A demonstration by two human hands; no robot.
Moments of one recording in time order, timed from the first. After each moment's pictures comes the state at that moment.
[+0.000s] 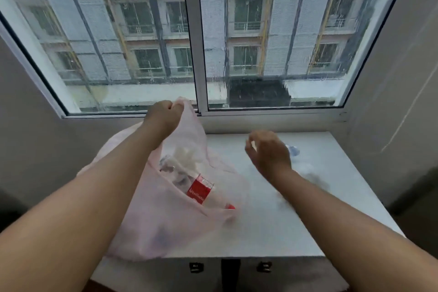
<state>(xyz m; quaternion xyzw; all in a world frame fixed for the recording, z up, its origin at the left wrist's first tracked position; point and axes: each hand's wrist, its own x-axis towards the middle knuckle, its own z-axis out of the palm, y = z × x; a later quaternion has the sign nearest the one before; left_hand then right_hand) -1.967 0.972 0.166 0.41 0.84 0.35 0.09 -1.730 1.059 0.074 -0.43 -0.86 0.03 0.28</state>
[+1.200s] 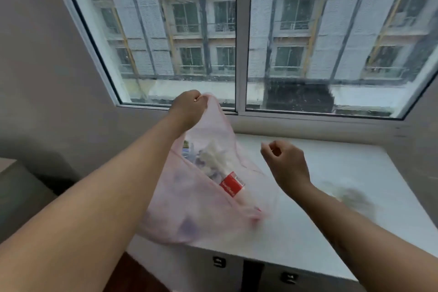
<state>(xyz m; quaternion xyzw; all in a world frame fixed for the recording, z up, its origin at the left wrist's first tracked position) -1.979 0.946 0.188 0.41 0.84 0.34 0.06 -1.753 1.012 0.096 -0.44 -0.77 0.32 0.33</state>
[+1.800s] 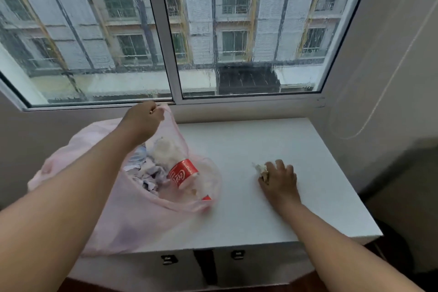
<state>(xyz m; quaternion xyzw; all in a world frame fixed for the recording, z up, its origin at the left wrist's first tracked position) -1.944 0.984 0.136 0.47 0.83 0.28 0.09 -1.621 1.064 -0.031 -0.57 -0.81 0.09 0.11</state>
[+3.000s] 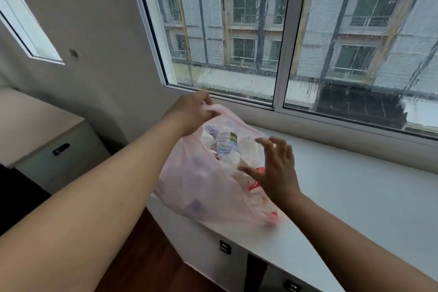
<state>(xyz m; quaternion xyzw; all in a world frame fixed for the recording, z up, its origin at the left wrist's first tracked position) -1.970 0.872 0.182 0.36 0.89 0.27 0.02 -1.797 1.010 0.035 -0.19 -0.91 0.14 0.34</state>
